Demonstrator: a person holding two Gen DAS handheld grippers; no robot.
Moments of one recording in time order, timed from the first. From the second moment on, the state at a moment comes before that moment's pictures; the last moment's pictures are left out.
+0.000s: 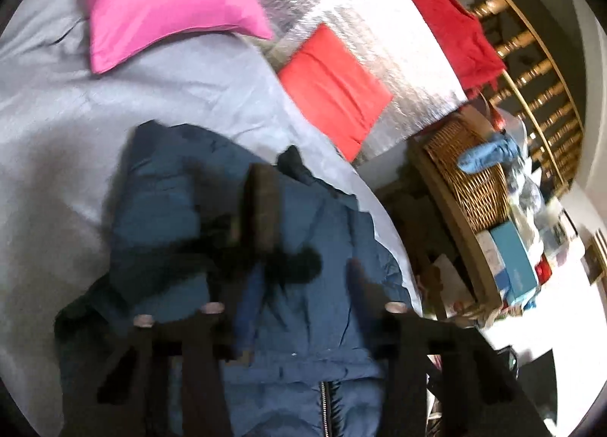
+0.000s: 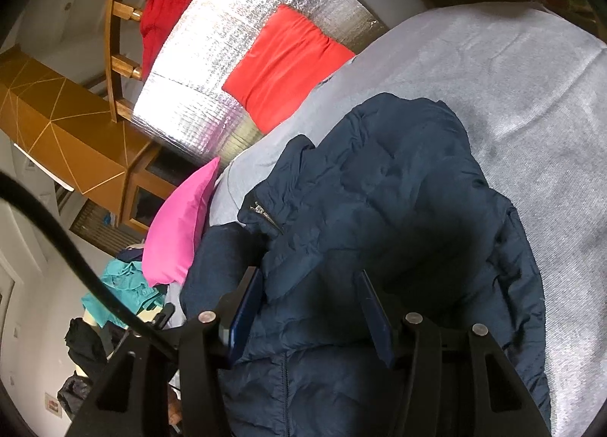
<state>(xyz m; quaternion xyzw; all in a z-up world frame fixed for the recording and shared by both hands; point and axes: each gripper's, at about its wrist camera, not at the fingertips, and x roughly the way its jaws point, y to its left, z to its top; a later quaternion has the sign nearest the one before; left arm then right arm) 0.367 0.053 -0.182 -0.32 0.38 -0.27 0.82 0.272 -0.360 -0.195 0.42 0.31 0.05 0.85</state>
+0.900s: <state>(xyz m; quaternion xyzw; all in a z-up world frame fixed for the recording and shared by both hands) 0.380 0.058 -0.180 -0.33 0.40 -0.21 0.83 0.272 -0.362 -0.200 0.42 0.33 0.04 0.85</state>
